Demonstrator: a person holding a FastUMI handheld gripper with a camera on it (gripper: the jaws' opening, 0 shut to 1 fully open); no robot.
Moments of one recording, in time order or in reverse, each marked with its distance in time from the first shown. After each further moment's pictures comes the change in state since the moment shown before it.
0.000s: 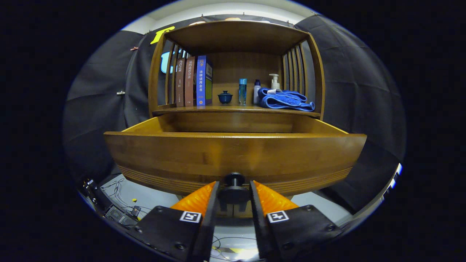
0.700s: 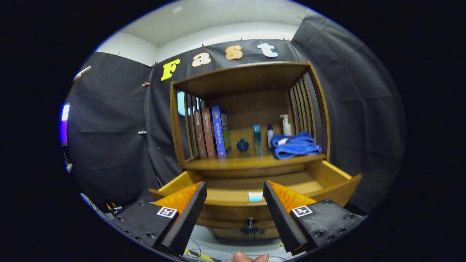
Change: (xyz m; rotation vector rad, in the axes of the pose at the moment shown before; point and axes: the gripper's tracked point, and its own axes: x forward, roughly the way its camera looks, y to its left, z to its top) arm -0.067 0.013 0.182 0.058 -0.325 0.166
